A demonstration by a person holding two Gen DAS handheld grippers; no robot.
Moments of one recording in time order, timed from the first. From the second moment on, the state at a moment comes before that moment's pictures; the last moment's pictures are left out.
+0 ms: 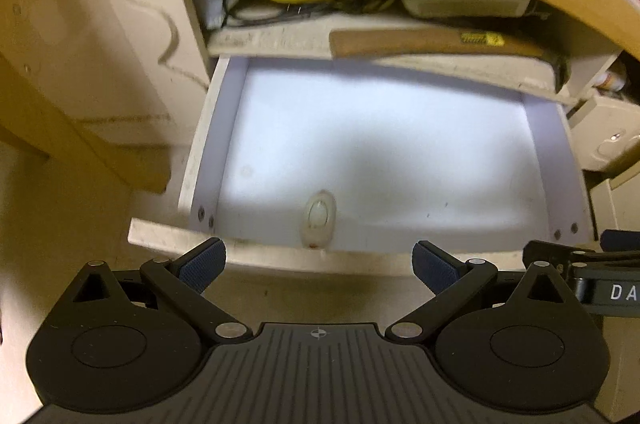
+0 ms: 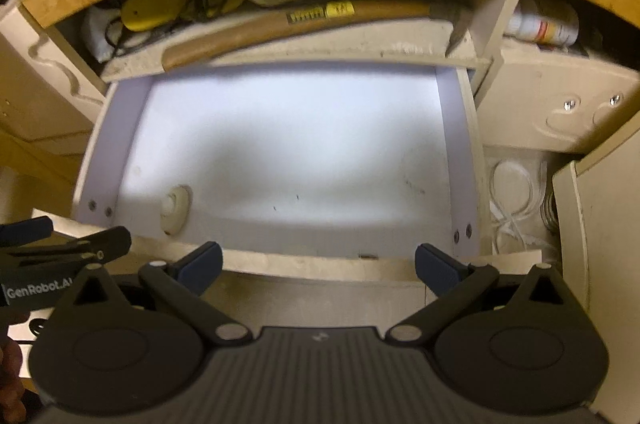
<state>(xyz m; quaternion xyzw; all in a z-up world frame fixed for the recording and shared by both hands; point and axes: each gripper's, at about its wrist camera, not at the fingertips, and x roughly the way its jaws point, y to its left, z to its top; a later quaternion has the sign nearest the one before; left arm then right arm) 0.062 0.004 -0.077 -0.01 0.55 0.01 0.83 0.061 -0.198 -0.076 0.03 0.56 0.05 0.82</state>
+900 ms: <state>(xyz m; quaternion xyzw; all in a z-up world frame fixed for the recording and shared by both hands) 0.065 0.007 -0.130 -0.02 0.64 0.00 0.77 0.067 -0.195 -0.133 0.02 0.65 0.04 0.76</state>
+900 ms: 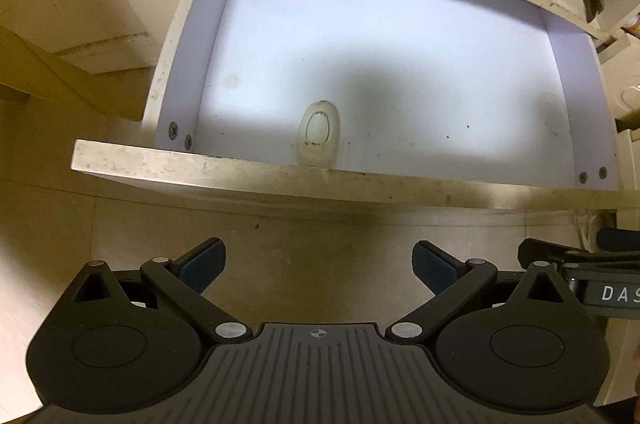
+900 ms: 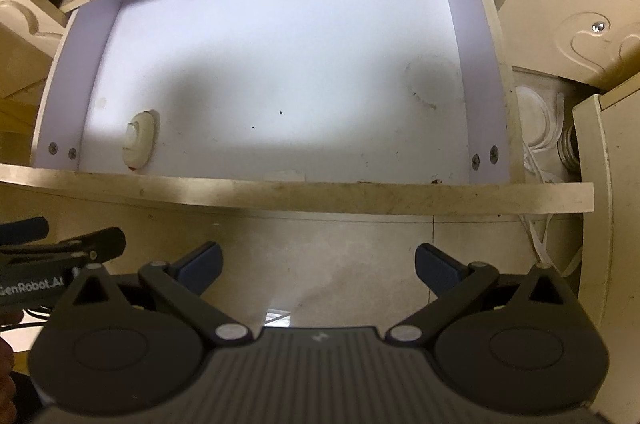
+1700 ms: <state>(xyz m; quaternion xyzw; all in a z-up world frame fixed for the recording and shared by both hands) 0.084 0.003 -0.139 0.00 0.63 0.00 0.78 0.089 -0.200 -0.142 0.03 0.63 0.02 0.77</state>
